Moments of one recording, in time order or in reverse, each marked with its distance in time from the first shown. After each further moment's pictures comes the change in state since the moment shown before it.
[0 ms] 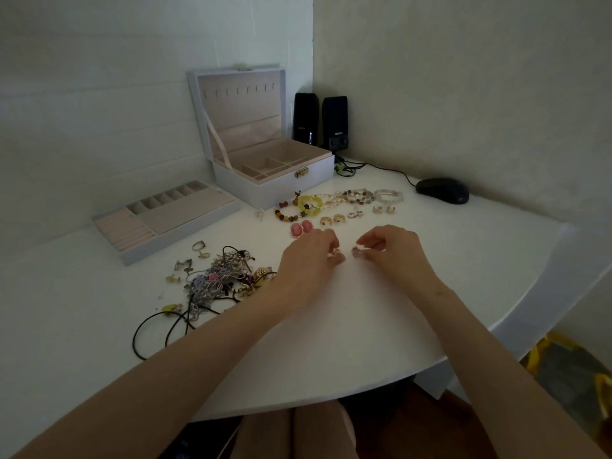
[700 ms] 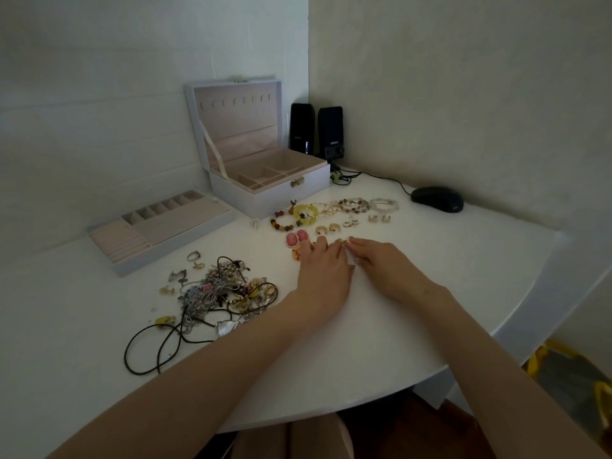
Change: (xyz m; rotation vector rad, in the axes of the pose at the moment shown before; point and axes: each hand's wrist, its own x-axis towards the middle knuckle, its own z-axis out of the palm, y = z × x) left_hand 0.011 0.019 0.027 0.564 -0.072 0.091; right_hand 0.017 0.022 0.010 -0.298 -0.245 -0.169
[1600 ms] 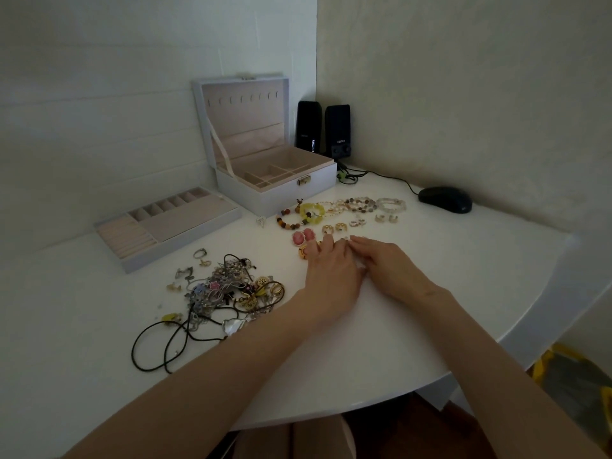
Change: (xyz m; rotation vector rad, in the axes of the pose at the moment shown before) left_hand 0.002 0.004 -0.002 -0.094 -0.013 -0.035; right_hand 0.006 -0.006 0.005 0.049 0.046 -0.028
